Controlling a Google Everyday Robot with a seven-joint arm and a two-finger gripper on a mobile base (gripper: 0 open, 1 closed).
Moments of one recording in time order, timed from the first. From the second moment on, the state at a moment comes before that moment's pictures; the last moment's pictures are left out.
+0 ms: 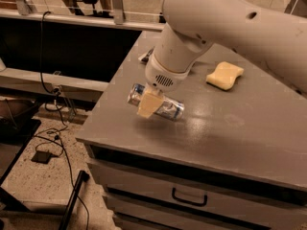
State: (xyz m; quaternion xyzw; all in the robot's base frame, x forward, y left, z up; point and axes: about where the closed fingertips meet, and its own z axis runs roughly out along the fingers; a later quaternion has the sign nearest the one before) arm 0.523 0.005 0.877 -0.63 0.75 0.07 0.19
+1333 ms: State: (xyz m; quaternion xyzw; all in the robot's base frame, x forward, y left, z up) arm 0.523 0.002 0.874 -0.61 0.76 0.11 0.20
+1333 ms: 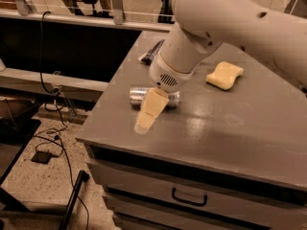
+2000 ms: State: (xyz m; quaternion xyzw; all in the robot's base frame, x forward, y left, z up) arm 0.524 -0.023 0.847 -0.55 0.77 0.22 0.22
